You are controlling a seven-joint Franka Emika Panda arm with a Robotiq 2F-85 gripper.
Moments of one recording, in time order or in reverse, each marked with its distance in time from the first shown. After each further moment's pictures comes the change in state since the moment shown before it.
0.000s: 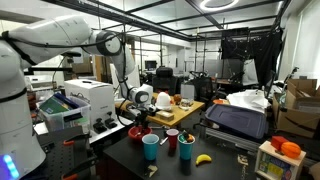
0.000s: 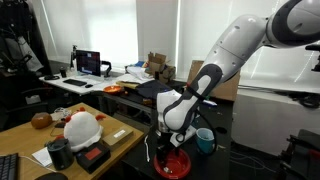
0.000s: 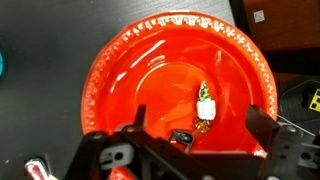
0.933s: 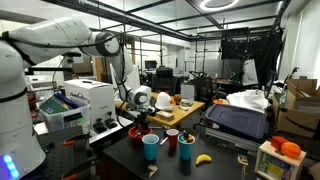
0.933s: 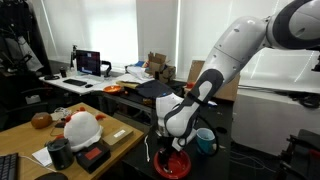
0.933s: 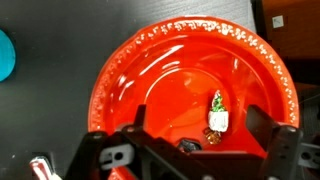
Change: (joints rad) arm 0.056 0.014 -0.051 0.000 -0.033 0.003 0.000
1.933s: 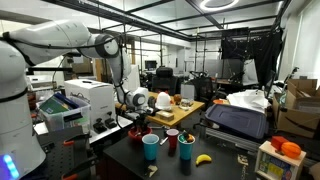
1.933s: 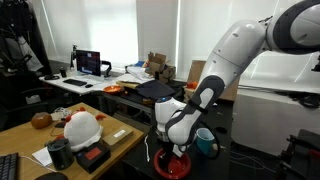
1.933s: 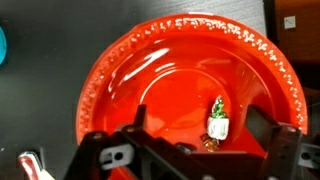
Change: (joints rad) arm 0.046 0.025 -0.029 0.003 -0.033 0.043 0.004
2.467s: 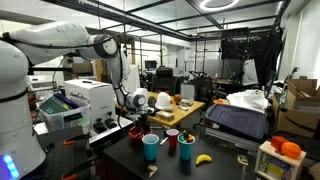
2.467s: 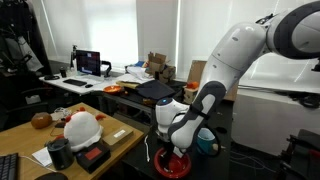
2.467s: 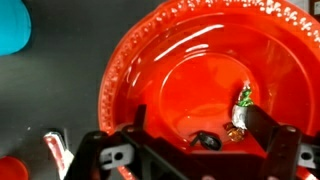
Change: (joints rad) arm 0.059 0.015 -0.079 0.000 -0.041 0.057 0.044
